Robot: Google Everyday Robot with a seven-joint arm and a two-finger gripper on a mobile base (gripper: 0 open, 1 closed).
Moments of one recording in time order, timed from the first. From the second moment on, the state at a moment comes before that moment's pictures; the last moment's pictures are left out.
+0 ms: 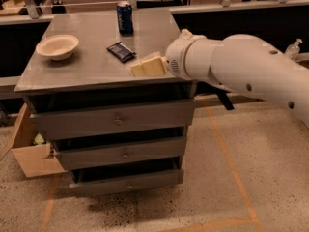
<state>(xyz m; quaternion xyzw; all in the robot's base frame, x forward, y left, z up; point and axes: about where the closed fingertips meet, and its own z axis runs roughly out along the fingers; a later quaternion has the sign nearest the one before) 0.621 -0.014 0.961 -0.32 0.73 0.12 0.59</state>
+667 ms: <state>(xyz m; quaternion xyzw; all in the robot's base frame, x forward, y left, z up) 0.678 0.012 0.933 -0.32 0.73 0.14 0.58</state>
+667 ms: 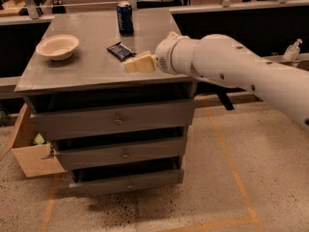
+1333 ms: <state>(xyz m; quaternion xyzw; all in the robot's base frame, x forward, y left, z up) 0.744 0.042 0.899 -0.31 0.75 0.15 0.57</state>
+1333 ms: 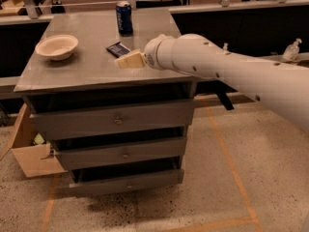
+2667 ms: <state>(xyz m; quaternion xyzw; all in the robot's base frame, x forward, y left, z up) 0.797 0.087 0.873 -0.36 0.74 0.17 0.54</state>
